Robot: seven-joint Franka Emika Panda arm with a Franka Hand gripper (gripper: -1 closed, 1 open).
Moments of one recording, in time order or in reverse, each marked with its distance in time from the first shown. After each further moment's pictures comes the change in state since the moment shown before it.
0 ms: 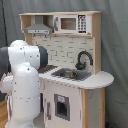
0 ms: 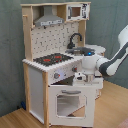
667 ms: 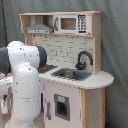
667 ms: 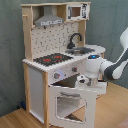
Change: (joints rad) arm 0.000 0.008 0.088 -0.036 0.001 0.075 0.173
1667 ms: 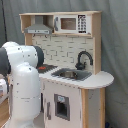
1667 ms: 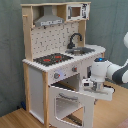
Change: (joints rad) arm 0.000 -0.001 0.136 -0.022 -0.001 0.060 0.274
